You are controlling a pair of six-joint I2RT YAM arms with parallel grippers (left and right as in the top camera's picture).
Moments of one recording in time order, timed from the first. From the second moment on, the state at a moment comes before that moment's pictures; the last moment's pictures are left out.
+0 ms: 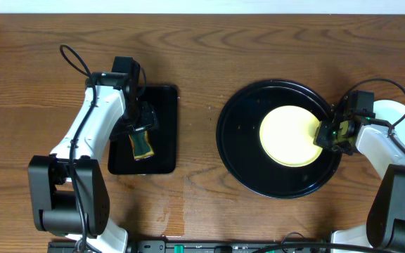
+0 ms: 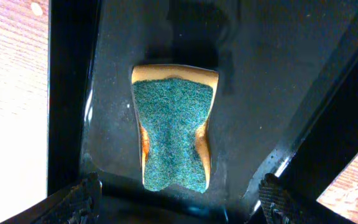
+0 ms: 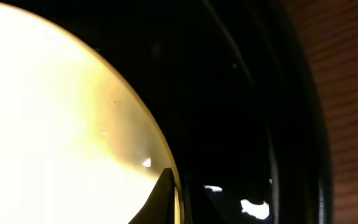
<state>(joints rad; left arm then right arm) -0.08 1.76 1.29 -1.09 -0.01 -0.38 -0.17 1.67 0.86 -0.52 -0.12 0.20</state>
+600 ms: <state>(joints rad) -0.08 1.76 1.29 -1.09 -0.01 -0.38 -0.09 1.16 0.86 -0.59 0.09 0.21</state>
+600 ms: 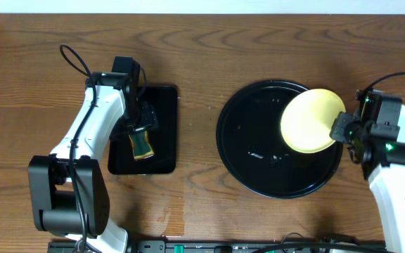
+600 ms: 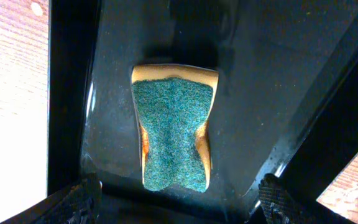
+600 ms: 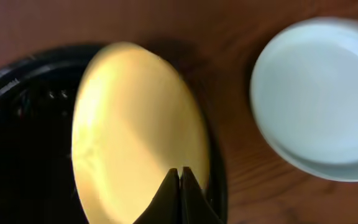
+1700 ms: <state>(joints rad) -0.08 1.76 1.29 -1.09 -0.01 -0.38 -0.28 1.43 0.86 -0.38 -0.01 0.13</state>
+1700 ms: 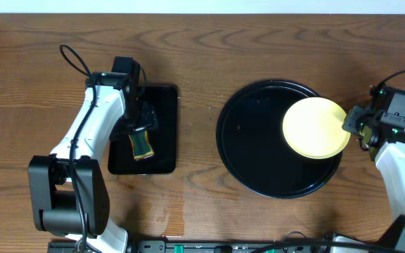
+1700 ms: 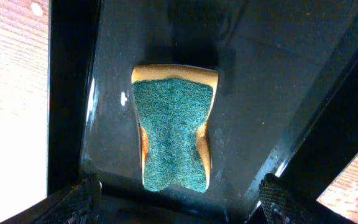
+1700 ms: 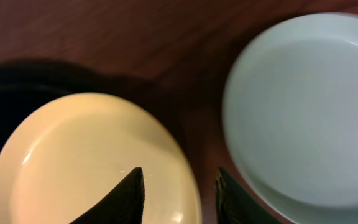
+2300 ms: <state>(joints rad) -0.08 1.76 1.29 -1.09 -0.01 -0.38 -0.28 1.56 0.86 -0.35 -0.01 -0.01</state>
